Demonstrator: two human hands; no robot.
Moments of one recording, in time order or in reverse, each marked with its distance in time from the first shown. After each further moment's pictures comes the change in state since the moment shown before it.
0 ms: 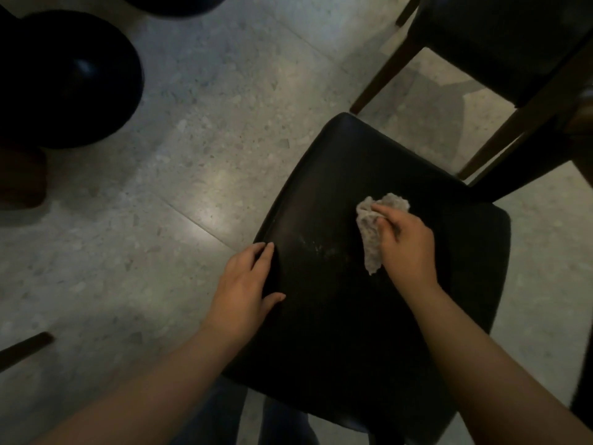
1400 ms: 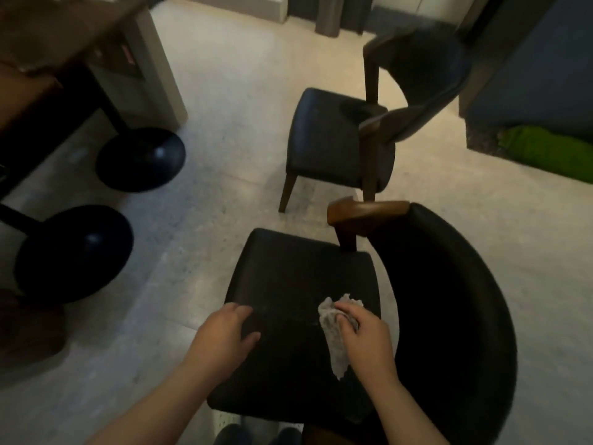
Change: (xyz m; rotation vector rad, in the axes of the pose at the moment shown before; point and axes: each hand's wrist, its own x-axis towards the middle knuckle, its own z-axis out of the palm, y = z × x) left_hand -0.097 0.212 -0.203 0.184 -0.199 0.073; right_hand -0.195 -0.071 -0.232 0.227 0.103 0.251
